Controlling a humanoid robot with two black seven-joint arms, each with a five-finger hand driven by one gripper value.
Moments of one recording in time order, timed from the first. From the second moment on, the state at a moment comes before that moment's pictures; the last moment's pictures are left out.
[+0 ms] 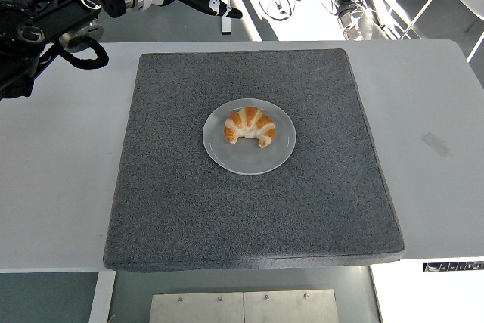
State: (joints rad) left arm -1.41 0.26 -0.08 -0.63 0.36 -0.28 -0.25; right arm -0.09 0.00 0.00 0.11 -0.06 0.00 0.34
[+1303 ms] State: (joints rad) left arm -0.98 0.11 -0.68 -0.39 -0.10 -0.35 -0.16; right arm -0.09 0.00 0.01 0.11 -0.06 0.00 0.34
